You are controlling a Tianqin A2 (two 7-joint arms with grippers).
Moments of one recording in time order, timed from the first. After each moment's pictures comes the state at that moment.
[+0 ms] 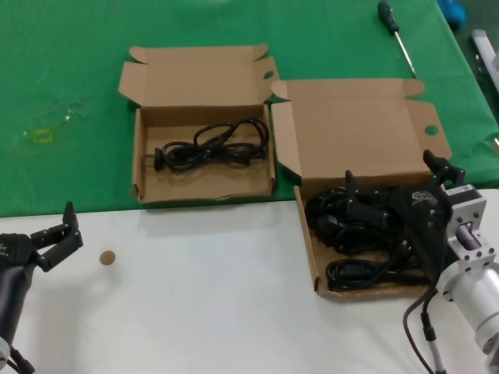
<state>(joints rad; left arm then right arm) 0.00 -0.30 1.60 -1.60 -1.80 0.00 0.00 0.03 0.30 -1.61 1.58 1.79 -0.02 -0.02</state>
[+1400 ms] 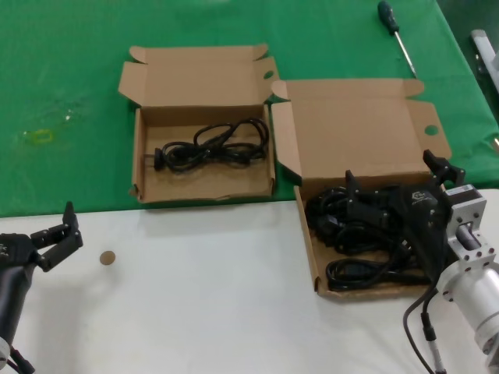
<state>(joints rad) 0.00 -0.30 1.60 -1.60 -1.80 0.00 0.00 0.03 0.30 -1.61 1.58 1.79 -0.02 -0.02</state>
